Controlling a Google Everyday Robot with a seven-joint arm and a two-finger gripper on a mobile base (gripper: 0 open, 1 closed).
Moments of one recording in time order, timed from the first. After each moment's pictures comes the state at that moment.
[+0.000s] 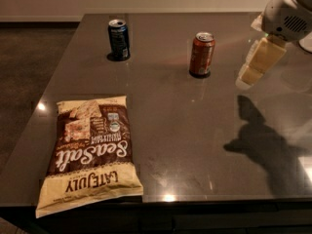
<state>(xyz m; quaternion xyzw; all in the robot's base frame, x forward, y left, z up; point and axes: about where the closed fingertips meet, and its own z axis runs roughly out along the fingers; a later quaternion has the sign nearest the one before) 0.535 -0.209 0.981 -0.55 0.81 0.00 0.22</state>
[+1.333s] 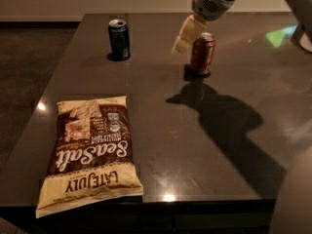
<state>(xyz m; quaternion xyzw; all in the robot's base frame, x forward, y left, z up) 0.676 -0.095 0.972 -0.55 0.78 0.03 0.29</state>
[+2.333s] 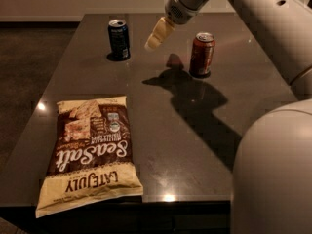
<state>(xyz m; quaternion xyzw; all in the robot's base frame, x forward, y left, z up) 0.747 -0.036 0.944 -0.49 0.81 0.04 0.33</state>
